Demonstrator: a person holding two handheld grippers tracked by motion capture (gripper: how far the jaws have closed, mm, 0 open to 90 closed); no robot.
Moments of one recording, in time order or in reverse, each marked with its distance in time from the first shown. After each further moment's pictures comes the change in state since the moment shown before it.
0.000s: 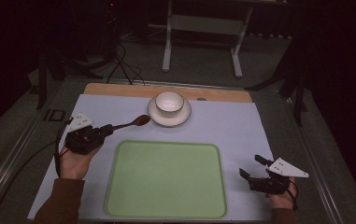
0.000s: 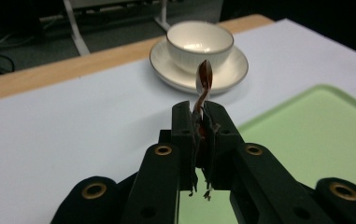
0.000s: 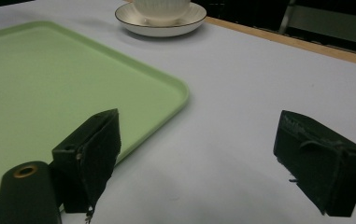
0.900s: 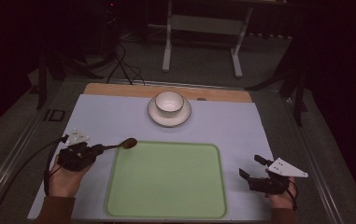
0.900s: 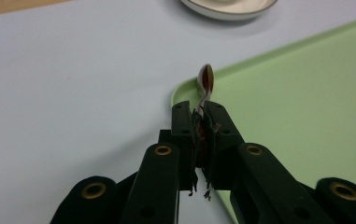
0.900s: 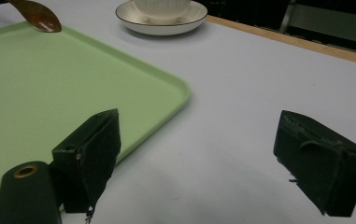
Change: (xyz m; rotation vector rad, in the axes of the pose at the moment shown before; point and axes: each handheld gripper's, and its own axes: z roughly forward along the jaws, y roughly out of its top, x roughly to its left) left arm -0.004 -0.032 -0.017 0.190 0.080 -0.064; right arm 0.001 0.000 0.001 0.008 0.001 -0.003
